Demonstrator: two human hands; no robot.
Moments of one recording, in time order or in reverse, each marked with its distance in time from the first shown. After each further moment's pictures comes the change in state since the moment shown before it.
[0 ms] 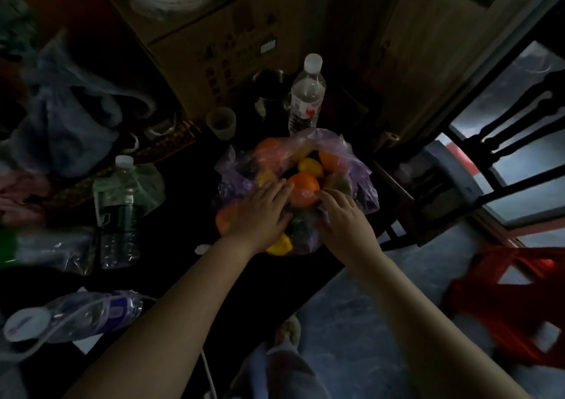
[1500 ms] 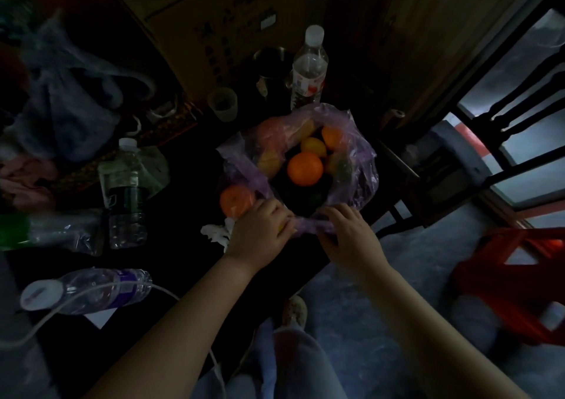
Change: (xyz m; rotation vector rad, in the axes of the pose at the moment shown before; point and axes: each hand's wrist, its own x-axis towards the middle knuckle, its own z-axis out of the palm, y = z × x) left_hand -0.056 0.017 0.029 -0.150 0.245 0.013; right_hand -0.051 0.007 0.028 0.102 -0.021 -0.011
